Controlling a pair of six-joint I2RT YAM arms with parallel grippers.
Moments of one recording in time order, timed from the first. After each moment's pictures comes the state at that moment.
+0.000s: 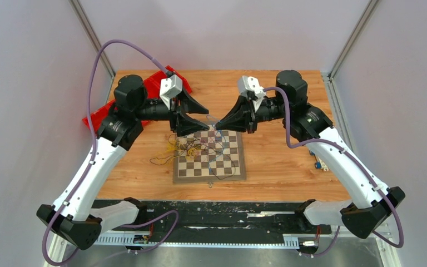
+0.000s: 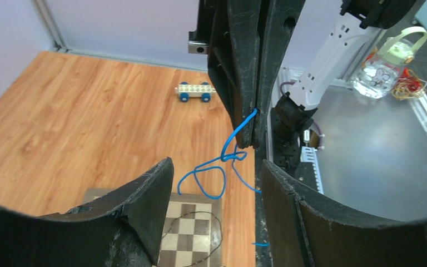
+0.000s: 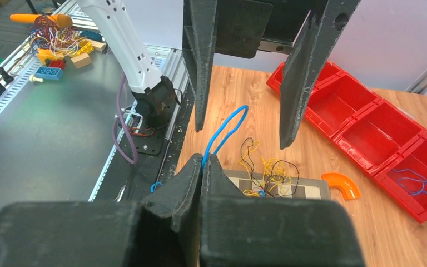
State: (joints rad) left arm -0.45 1.13 1.34 -0.31 1.06 0.01; right arm 0.62 1.27 1.46 -0.34 -1.09 -0.21
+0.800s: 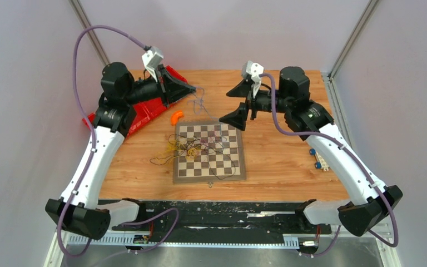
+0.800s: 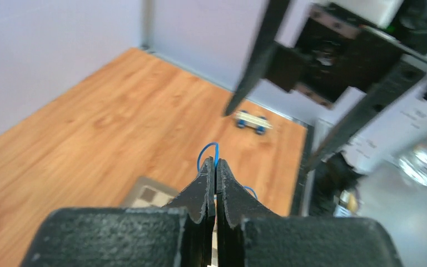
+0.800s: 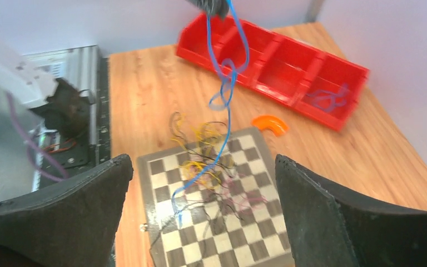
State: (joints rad) left arm -0.27 1.19 1.37 -0.12 1.00 -0.28; right arm 0.56 1.30 1.46 -0.36 -0.80 -0.18
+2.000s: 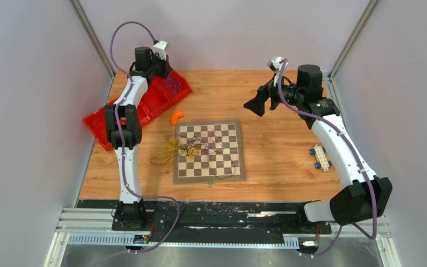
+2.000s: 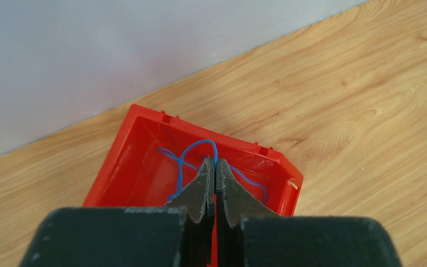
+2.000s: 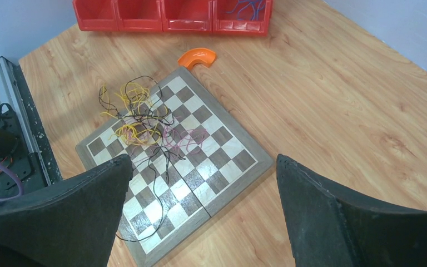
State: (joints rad) left arm -0.02 2.33 2.07 -0.16 0.45 0.15; right arm 0.22 1.36 1.35 -0.37 -0.74 -0.11
